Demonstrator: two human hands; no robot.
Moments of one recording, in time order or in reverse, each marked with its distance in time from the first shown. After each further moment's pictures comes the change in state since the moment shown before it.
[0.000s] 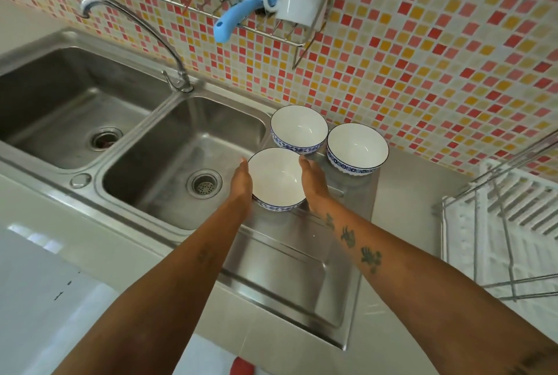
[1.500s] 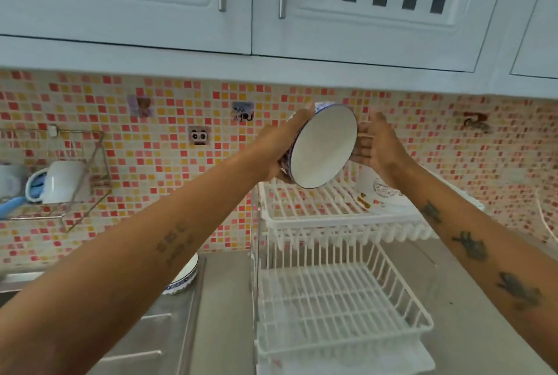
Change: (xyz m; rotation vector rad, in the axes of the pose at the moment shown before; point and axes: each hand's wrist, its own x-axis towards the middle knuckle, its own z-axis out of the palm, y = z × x) left_hand -0.446 0.053 0.350 0.663 -0.947 0.549; right_hand -0.303 -0.149 -0.513 0.198 0.526 -0.578
